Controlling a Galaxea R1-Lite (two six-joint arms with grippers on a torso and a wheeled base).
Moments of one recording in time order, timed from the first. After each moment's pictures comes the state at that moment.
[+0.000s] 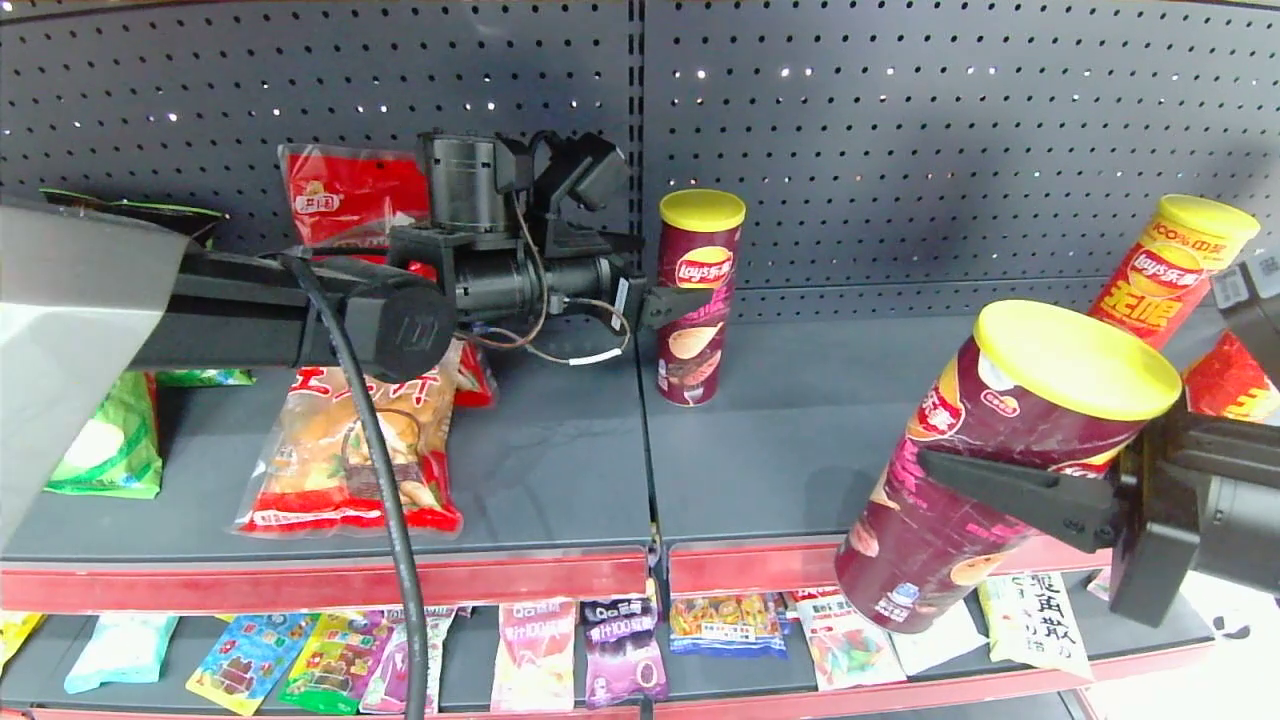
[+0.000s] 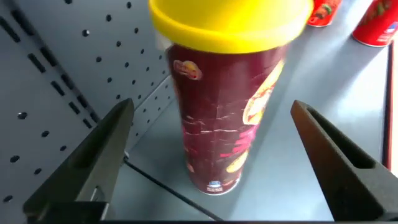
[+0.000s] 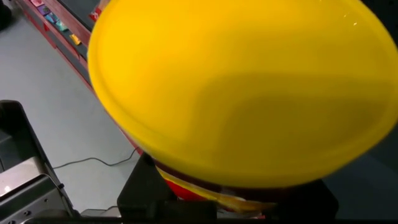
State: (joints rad) left arm -0.50 2.08 -1.55 -0.38 -0.46 0.21; right arm 0.55 1.18 -0.61 -0.37 0.27 -0.14
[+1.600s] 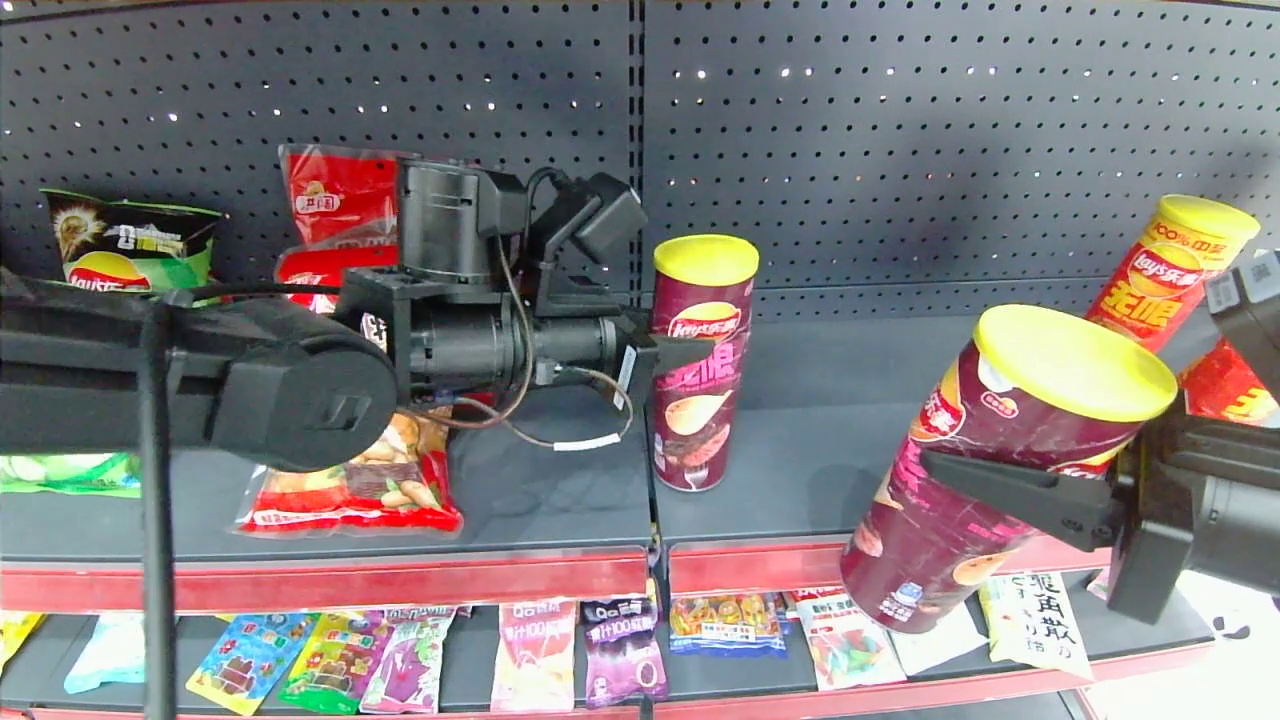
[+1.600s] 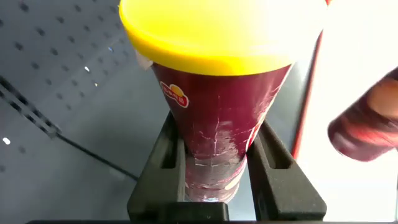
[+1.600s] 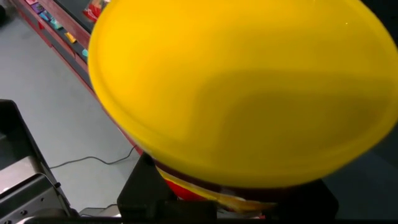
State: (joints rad) left arm -0.61 1.87 -1.23 -0.39 -0.45 0.16; right arm 0.54 1.18 -0.60 -0.37 0.28 -0.14
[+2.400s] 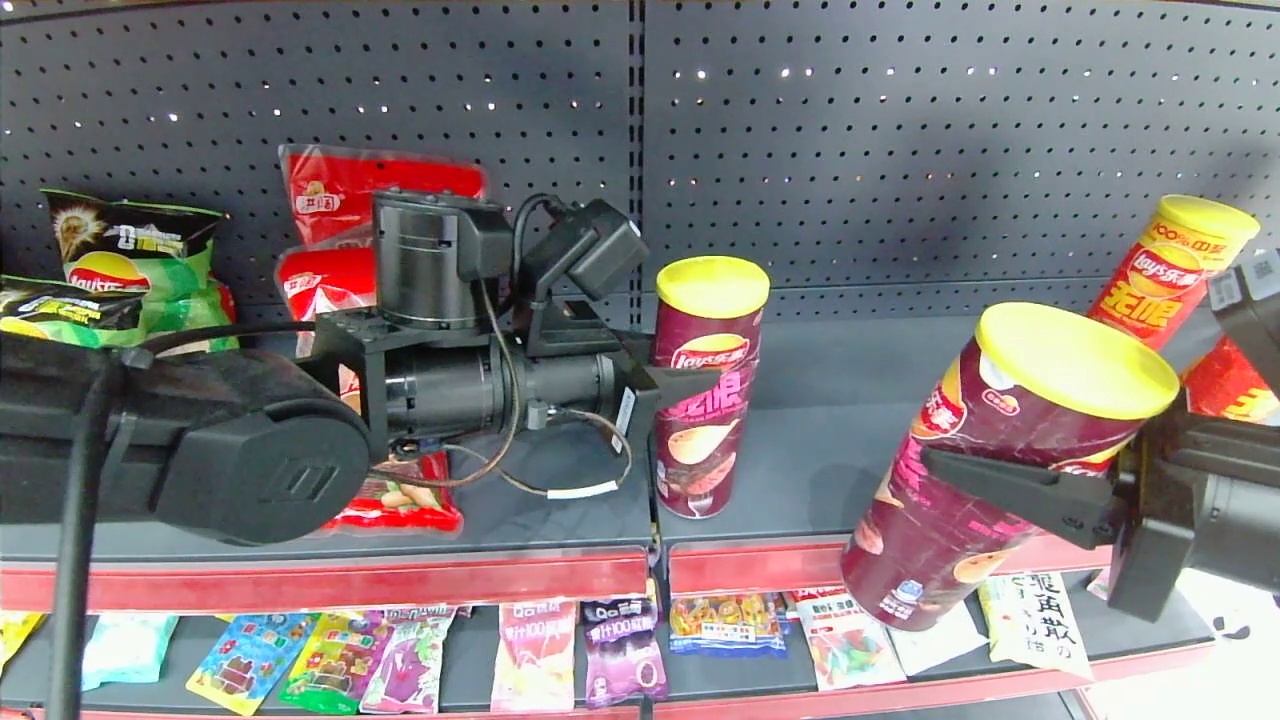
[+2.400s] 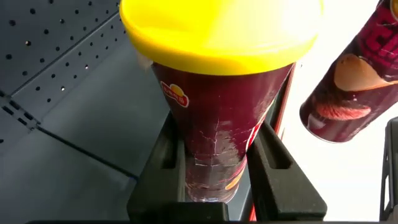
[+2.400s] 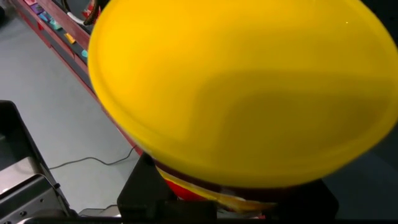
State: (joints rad) left arm -0.65 1.82 -1.09 -0.50 -0.42 0.17; right arm 0.53 1.18 -0.61 -0.37 0.28 -0.14
